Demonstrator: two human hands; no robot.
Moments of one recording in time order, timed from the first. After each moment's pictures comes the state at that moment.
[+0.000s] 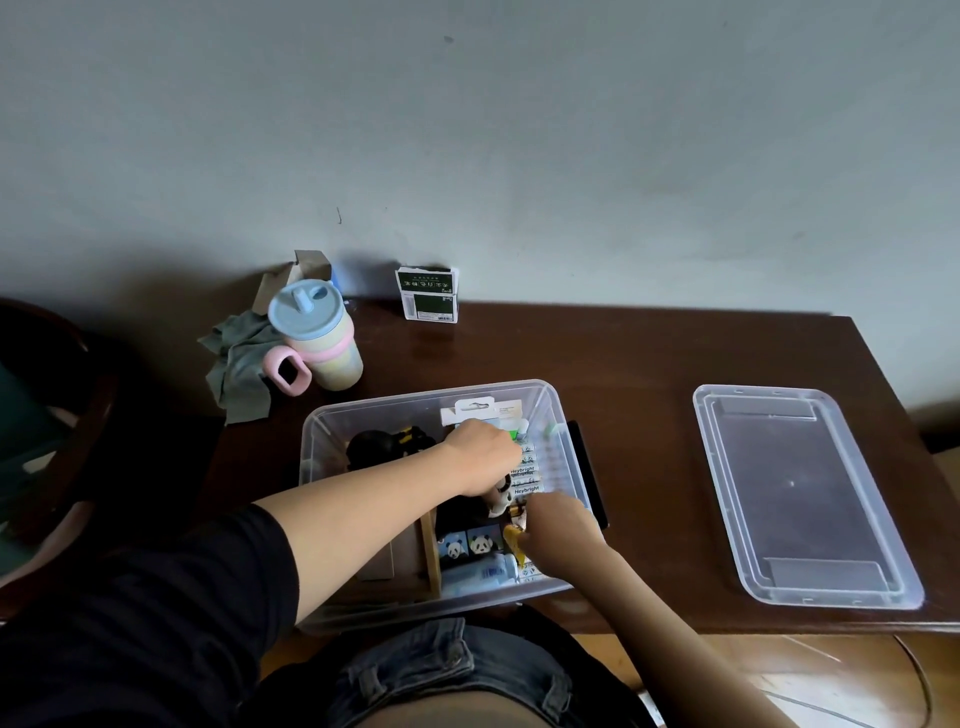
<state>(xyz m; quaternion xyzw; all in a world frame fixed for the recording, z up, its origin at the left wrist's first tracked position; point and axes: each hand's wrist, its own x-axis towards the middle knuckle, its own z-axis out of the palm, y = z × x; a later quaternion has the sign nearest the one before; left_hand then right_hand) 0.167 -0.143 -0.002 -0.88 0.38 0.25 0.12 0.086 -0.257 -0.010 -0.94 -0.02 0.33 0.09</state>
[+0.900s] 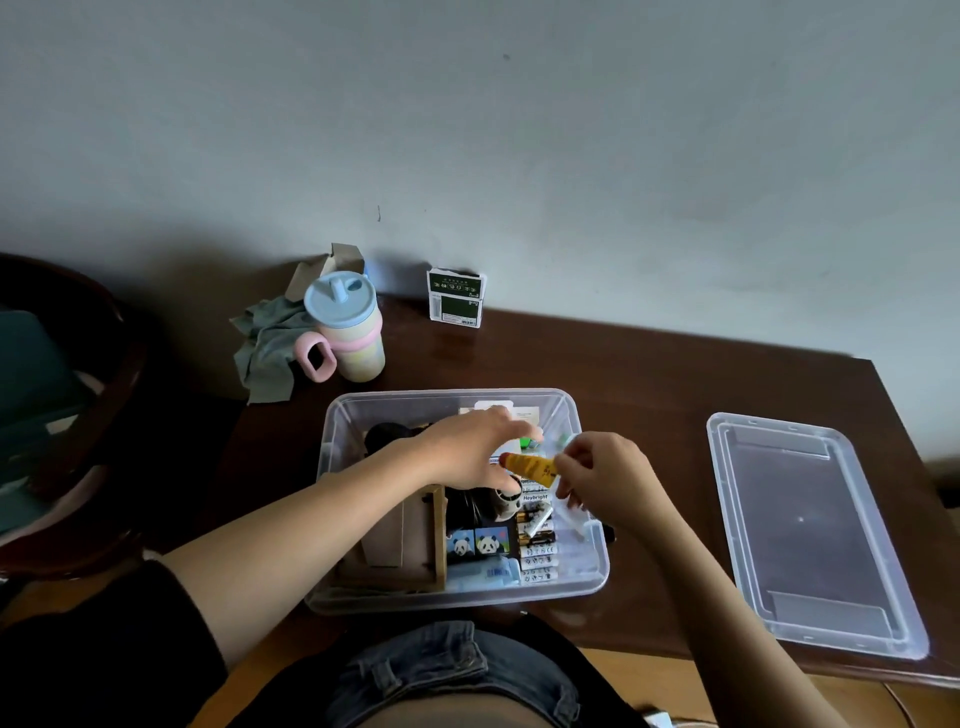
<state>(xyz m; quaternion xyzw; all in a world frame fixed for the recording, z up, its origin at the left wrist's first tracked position) 0.159 -0.098 0.008 -0.90 0.26 0.26 -0.22 0.115 -0.282 0.049 -0.94 0.00 0.17 0.31</state>
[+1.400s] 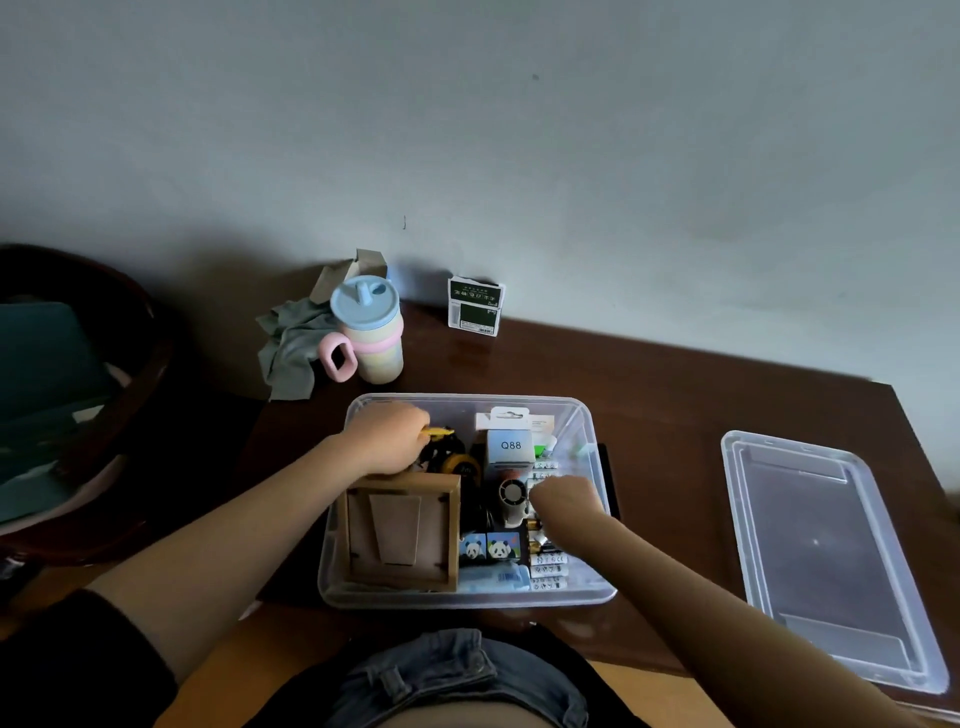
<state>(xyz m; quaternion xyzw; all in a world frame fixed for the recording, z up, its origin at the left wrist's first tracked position) 0.154 -0.018 0.009 -0.97 0.11 0.20 -0.05 0.125 -0.249 -0.024 -0.92 -0.23 0.28 -0.16</state>
